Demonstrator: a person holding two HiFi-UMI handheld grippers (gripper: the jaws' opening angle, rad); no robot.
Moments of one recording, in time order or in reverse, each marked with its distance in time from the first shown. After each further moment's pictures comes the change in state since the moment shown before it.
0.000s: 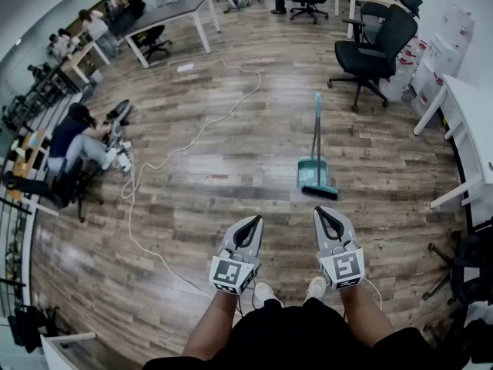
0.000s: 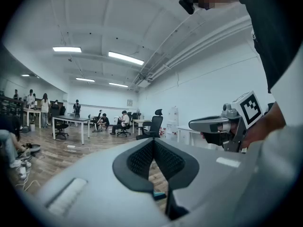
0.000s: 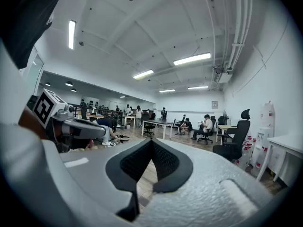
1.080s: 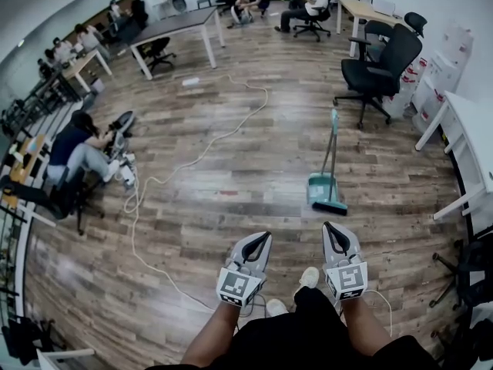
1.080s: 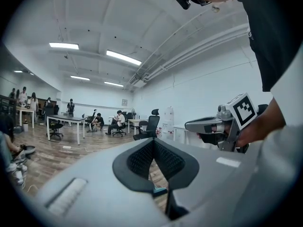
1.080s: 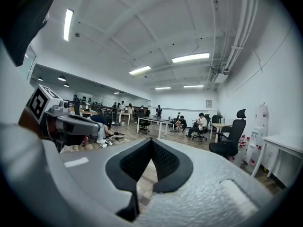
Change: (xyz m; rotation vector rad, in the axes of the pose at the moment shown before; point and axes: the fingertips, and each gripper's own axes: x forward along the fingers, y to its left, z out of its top) left arm -0.046 0.070 -0.023 -0.001 0.019 -0.083; right arm 0.046 0.066 -0.012 0.001 0.043 -0.091
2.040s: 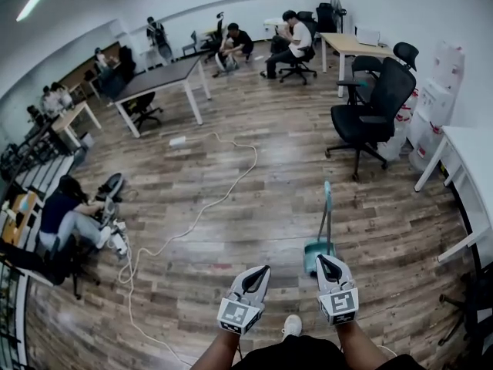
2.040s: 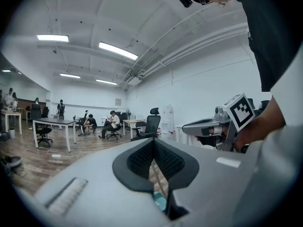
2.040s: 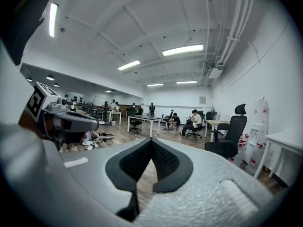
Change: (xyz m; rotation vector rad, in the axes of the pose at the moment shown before) left arm 0.226 0.117 0.025 0.042 0.019 -0.079; right arm 0.198 -0.153 0.002 0.041 0.032 -0.069
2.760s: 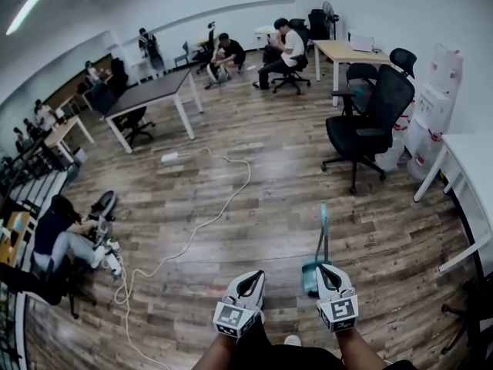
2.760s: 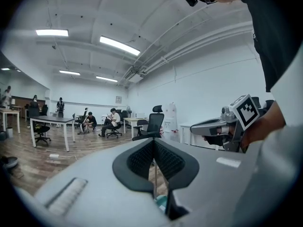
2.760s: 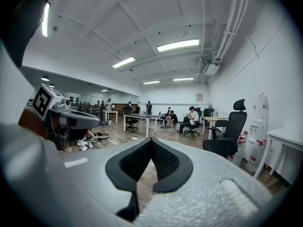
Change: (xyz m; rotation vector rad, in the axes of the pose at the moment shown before) left arm 0.088 0.067 -0.005 -0.008 0.019 -0.002; right arm 0.071 -0.062 -0.005 0.025 0.027 -0.041
